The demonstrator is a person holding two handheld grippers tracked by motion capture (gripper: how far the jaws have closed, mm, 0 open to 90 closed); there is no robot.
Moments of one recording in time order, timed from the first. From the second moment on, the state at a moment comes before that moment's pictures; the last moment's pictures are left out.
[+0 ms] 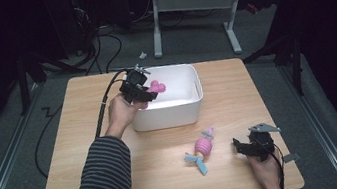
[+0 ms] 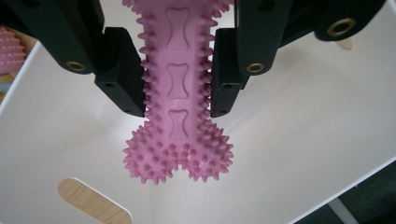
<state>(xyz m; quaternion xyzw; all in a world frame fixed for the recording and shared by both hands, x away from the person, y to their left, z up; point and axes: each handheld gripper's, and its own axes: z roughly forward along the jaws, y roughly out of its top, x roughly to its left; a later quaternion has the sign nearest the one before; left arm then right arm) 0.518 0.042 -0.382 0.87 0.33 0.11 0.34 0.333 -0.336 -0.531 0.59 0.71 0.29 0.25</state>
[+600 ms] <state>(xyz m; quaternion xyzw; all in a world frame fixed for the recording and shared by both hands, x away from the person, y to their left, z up) 0.500 0.057 -0.368 0.86 0.32 0.13 0.37 0.334 -0.336 -0.531 0.59 0.71 0.29 0.25</state>
